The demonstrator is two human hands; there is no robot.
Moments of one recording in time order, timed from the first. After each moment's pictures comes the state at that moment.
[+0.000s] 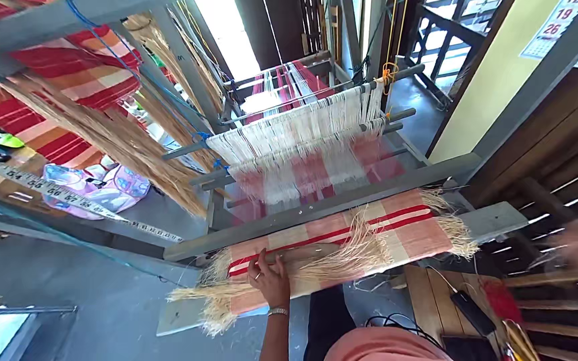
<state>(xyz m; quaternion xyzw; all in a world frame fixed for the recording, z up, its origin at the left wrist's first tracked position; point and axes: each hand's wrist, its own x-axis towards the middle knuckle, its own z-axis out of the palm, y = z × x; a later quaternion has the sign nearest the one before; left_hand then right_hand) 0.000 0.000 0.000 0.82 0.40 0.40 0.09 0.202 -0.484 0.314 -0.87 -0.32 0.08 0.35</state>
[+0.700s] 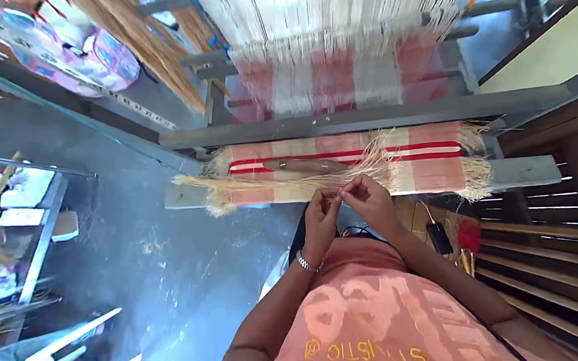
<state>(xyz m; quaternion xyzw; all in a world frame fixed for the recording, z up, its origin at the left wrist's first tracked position) -0.007 -0.148 0.091 0.67 0.24 0.27 0.65 0.113 -0.243 0.107 -0.69 -0.30 0.25 0.61</state>
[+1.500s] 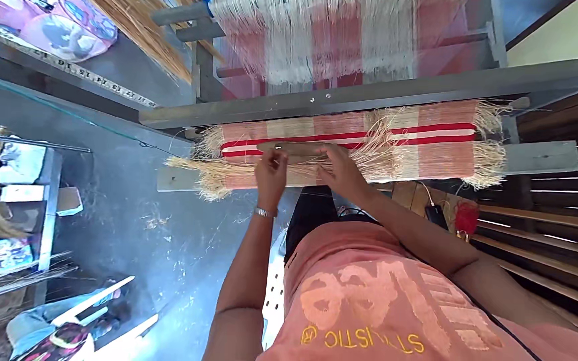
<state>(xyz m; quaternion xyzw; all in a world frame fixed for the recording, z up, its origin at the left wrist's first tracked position) -0.015 -0.021 0.074 0.81 0.36 0.17 0.43 0.137 -0.174 0.058 -0.74 -0.49 0.17 0.42</state>
